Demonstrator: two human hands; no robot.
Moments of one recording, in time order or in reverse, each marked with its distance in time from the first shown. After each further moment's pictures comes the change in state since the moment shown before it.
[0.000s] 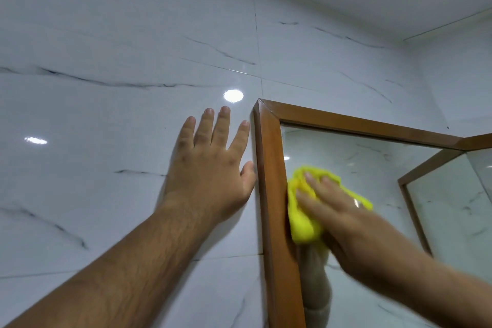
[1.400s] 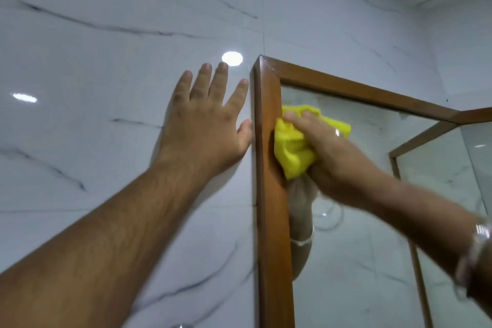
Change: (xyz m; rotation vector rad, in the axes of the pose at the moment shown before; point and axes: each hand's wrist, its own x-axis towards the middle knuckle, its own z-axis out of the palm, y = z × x) left_hand 0.000 -0.001 0.001 0.023 0.032 -0.006; right_hand 0.042 0.006 -0.008 0.295 0.007 -0.008
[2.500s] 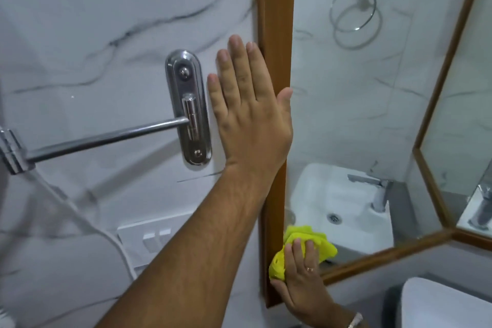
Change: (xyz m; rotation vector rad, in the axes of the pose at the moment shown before) left_hand -0.279 0.167 -0.013 -0.212 -0.242 -0.347; right_hand -0.516 -0.216 0.208 0.038 -0.417 0.341
